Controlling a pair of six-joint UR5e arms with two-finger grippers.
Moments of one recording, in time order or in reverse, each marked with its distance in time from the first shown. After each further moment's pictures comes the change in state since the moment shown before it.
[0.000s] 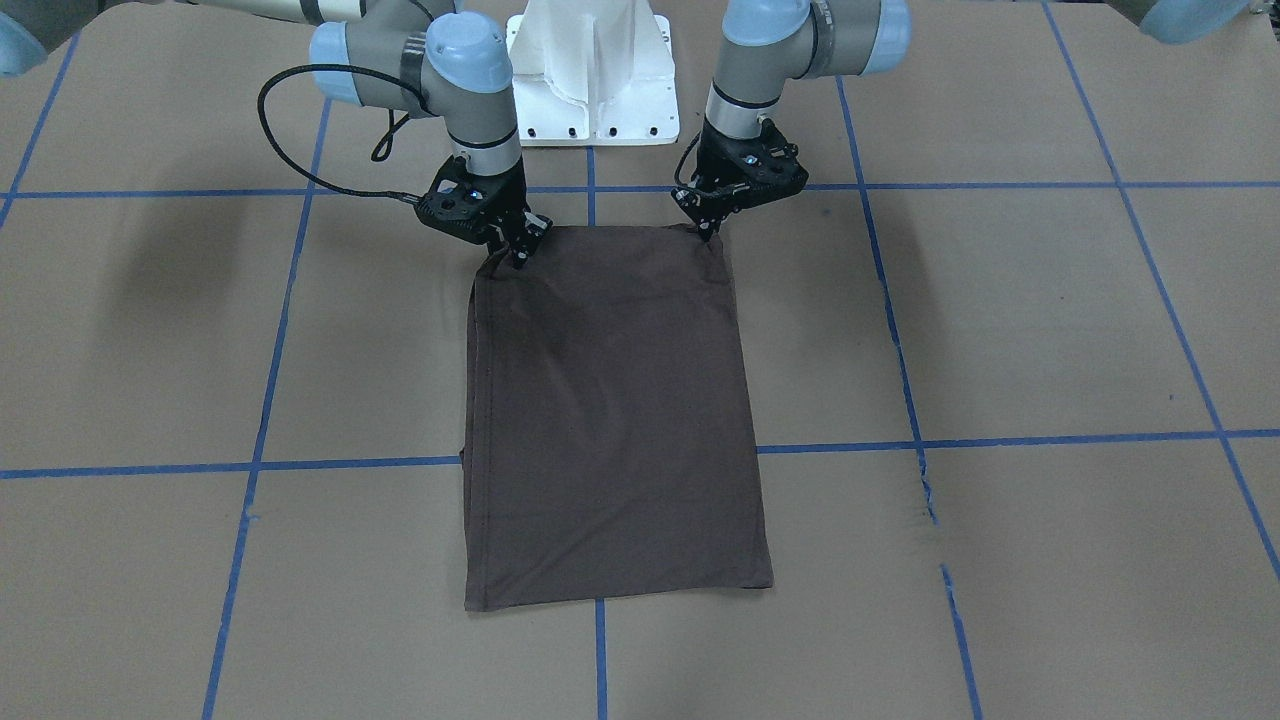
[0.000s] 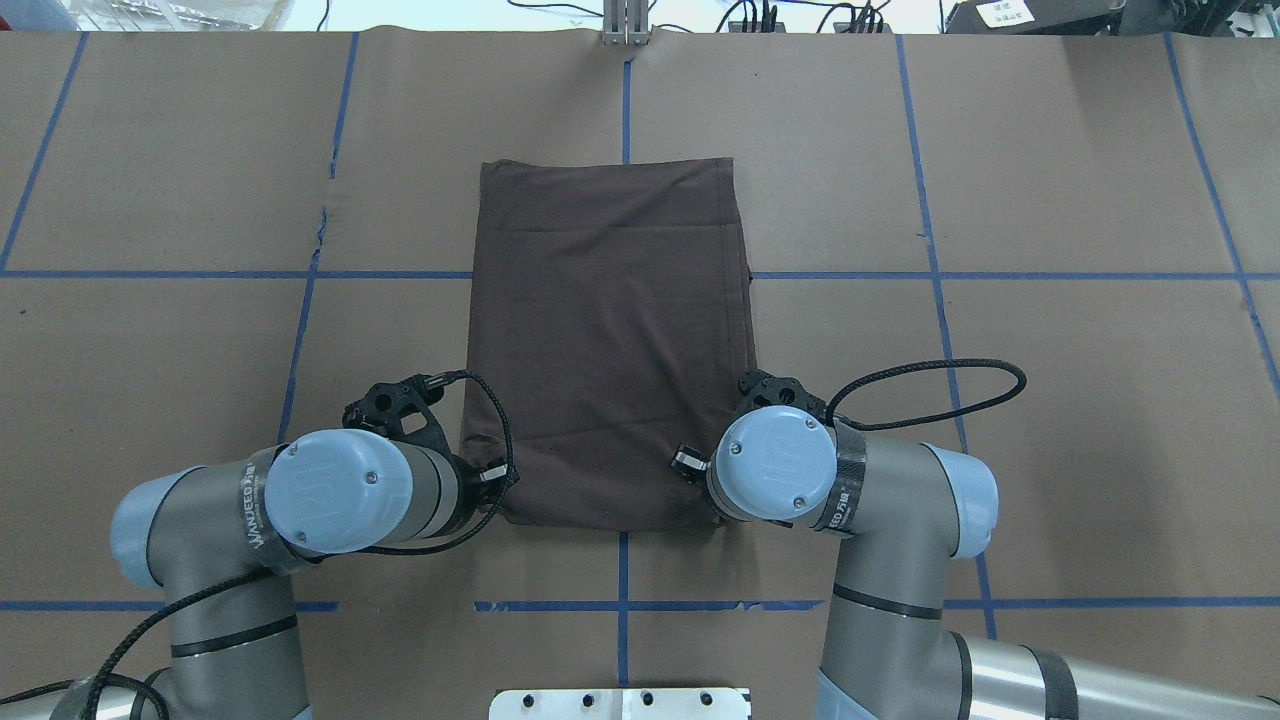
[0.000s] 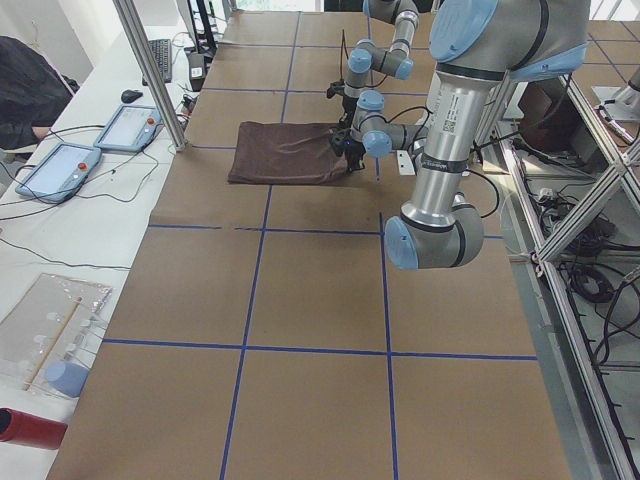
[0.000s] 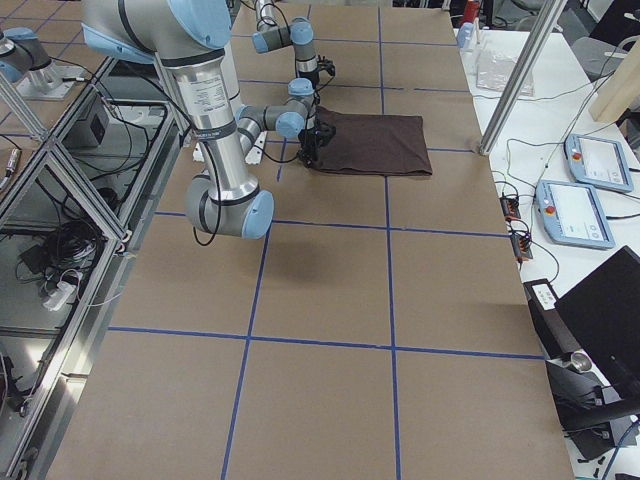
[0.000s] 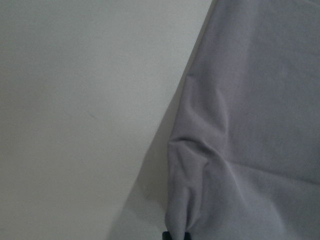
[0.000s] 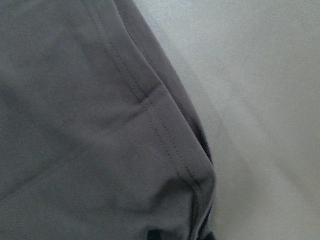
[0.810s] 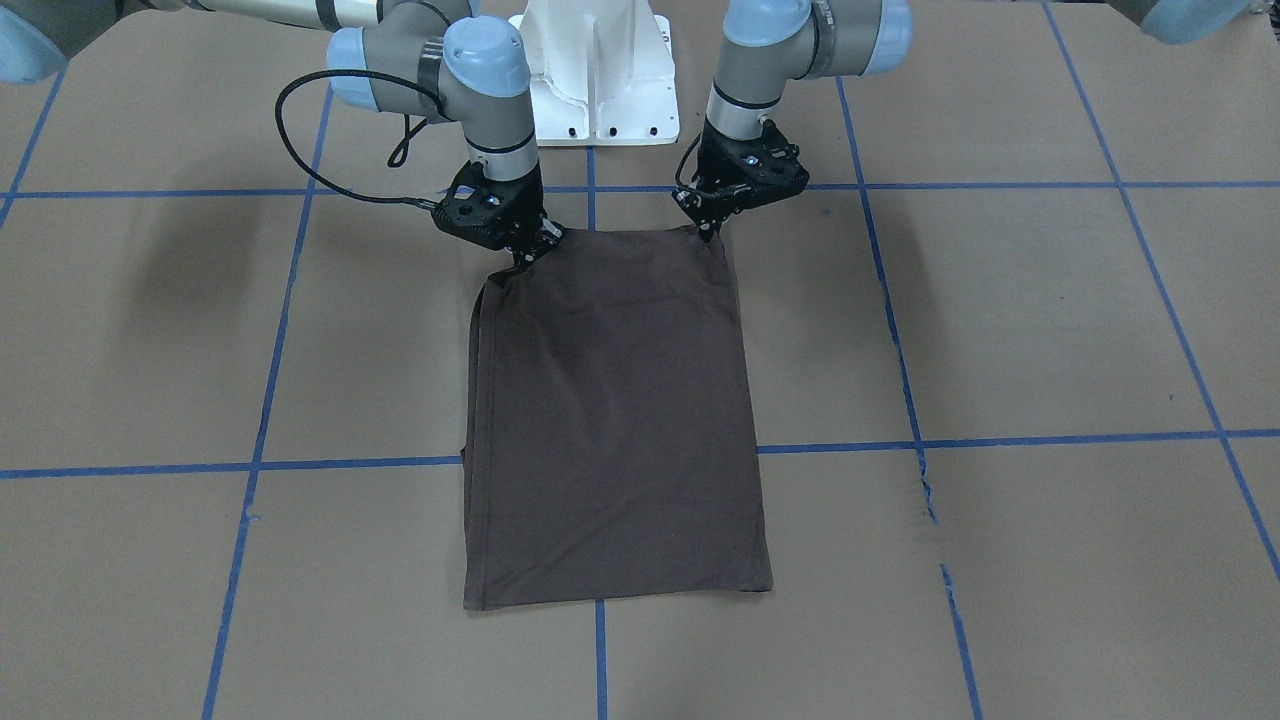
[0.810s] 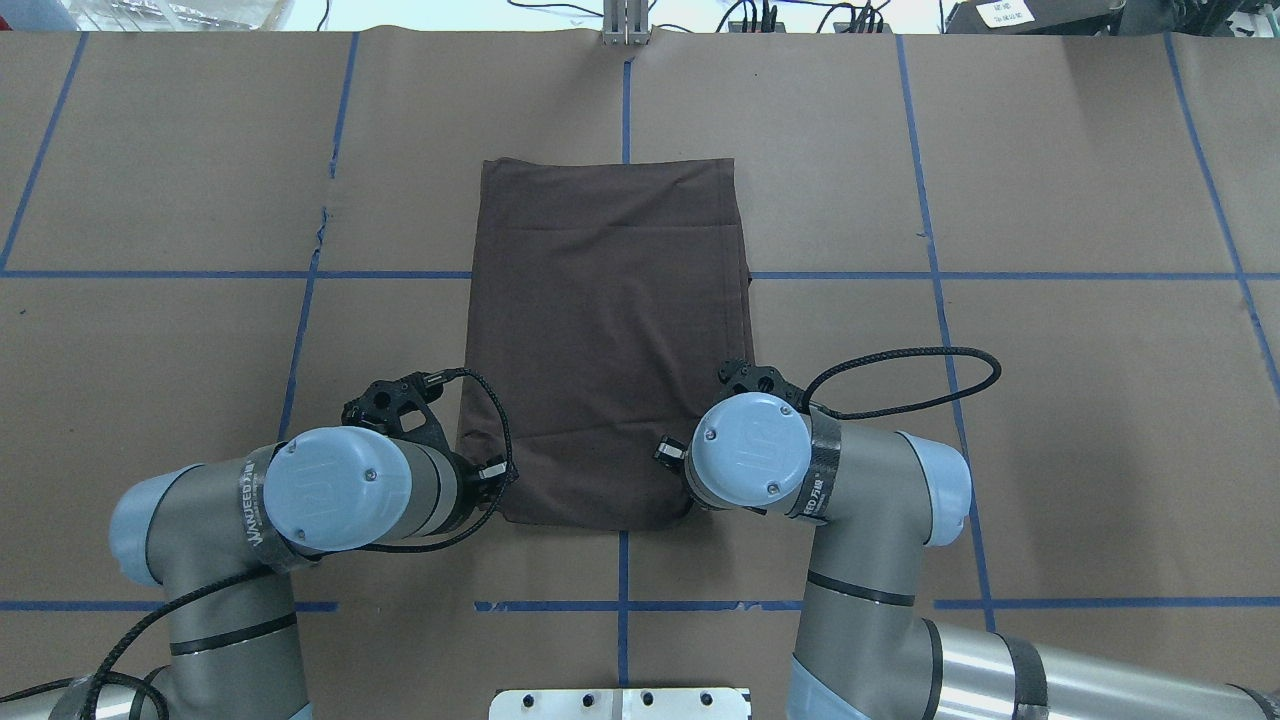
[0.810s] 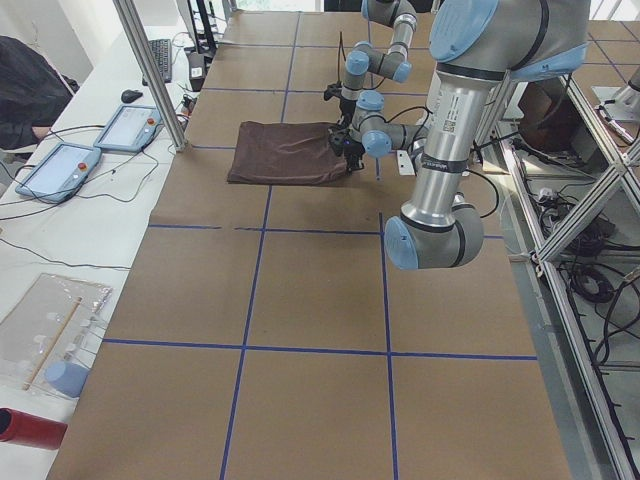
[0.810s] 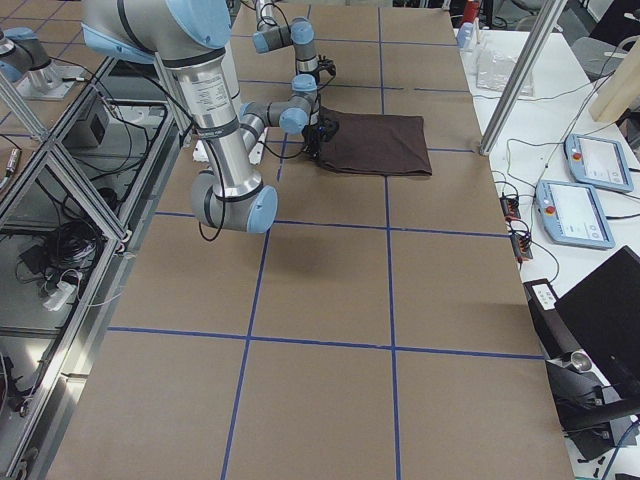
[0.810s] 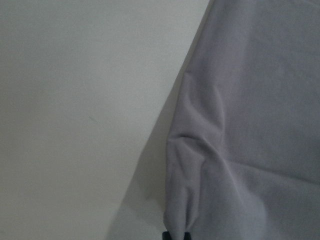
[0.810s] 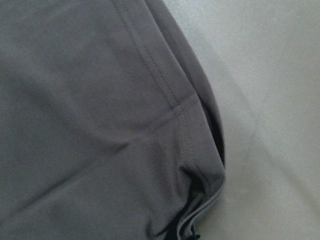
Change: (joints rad) left arm -0.005 0.000 0.000 0.000 0.000 0.001; right arm 0.011 0.047 -0.035 0.006 0.004 -0.003
